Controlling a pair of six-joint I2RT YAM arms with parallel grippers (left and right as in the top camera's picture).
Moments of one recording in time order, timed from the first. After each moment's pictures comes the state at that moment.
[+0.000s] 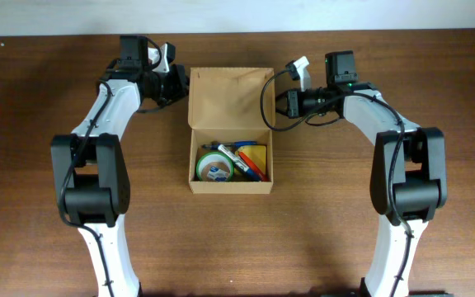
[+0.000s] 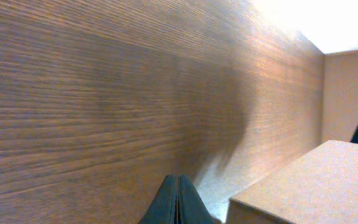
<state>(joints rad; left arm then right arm) -0.04 2.23 1.73 -0.49 0.70 -0.41 0.09 2.20 1.54 -0.38 -1.02 -0.02</state>
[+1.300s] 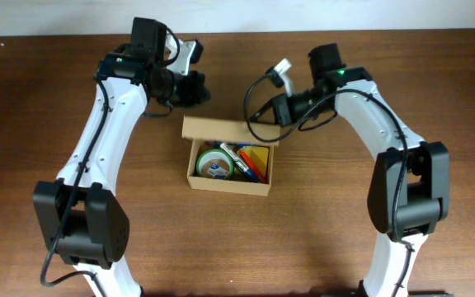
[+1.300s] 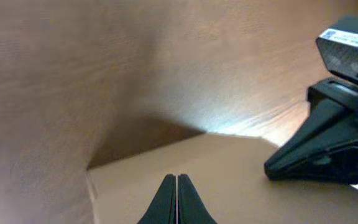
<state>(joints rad) -0.17 1.94 1.79 -0.99 0.51 -0.07 0.19 2.09 1.65 -0.92 -1.09 -0.19</state>
